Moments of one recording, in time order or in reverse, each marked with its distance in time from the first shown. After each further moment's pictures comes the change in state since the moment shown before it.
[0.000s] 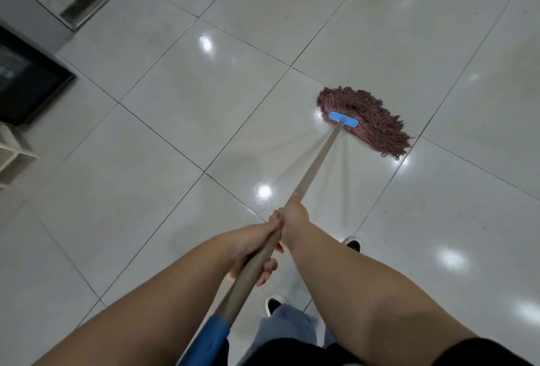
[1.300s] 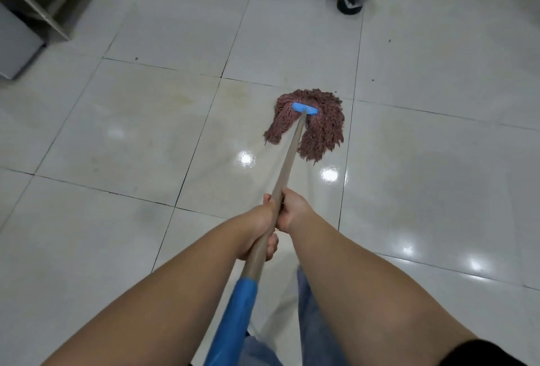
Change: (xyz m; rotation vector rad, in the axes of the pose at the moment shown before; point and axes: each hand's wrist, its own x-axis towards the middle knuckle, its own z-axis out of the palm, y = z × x) left_hand 0.072 0.719 0.142 0.312 0.137 0.117; right_hand 0.053 -0.700 -0.058 0.665 -0.161 -0.185
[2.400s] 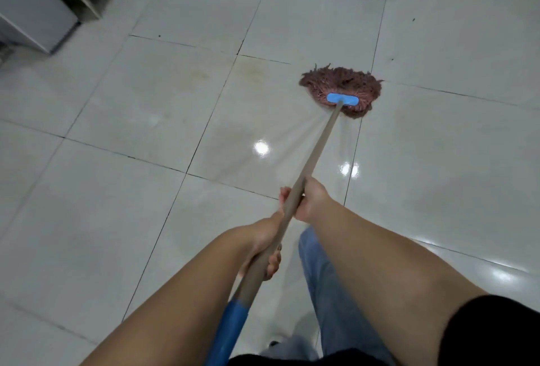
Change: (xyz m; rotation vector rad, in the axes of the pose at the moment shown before) left_hand -0.015 -0.136 0.067 0.036 -0.091 -0.138; right_hand 0.003 0.041 -0.123 -0.176 0.028 0.034
